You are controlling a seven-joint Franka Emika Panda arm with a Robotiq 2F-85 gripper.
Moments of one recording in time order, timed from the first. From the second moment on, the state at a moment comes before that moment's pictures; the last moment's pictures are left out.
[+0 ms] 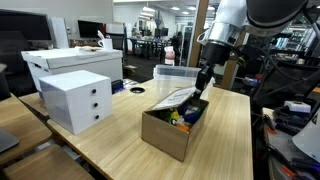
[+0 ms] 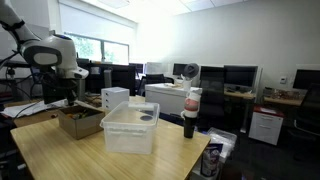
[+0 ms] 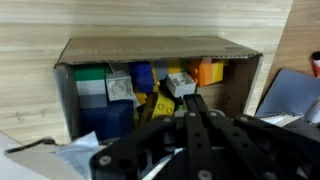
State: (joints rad) arm 0.30 -0.19 0.12 -2.70 0.57 2.69 -0.11
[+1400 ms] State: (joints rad) arm 0.20 0.14 0.09 -2.24 0.54 2.70 -0.20
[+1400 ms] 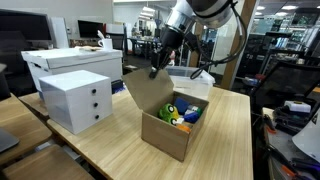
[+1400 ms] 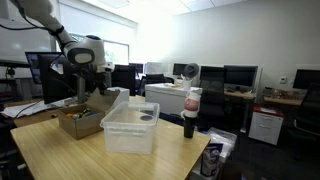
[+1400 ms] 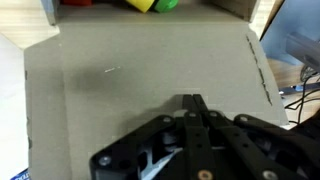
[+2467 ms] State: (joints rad) arm 0.18 0.45 0.08 -1.81 0.15 2.01 0.17
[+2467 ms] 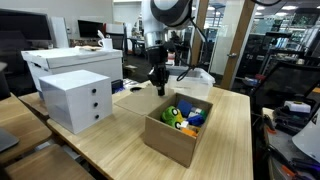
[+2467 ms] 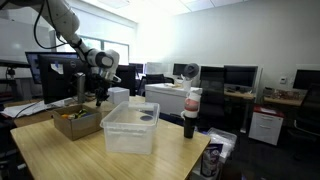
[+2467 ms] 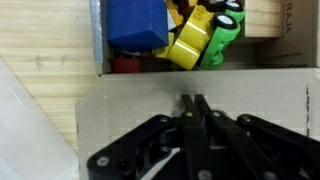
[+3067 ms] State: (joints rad) arm 0.18 0.35 0.06 -1.71 0.10 1.92 0.18
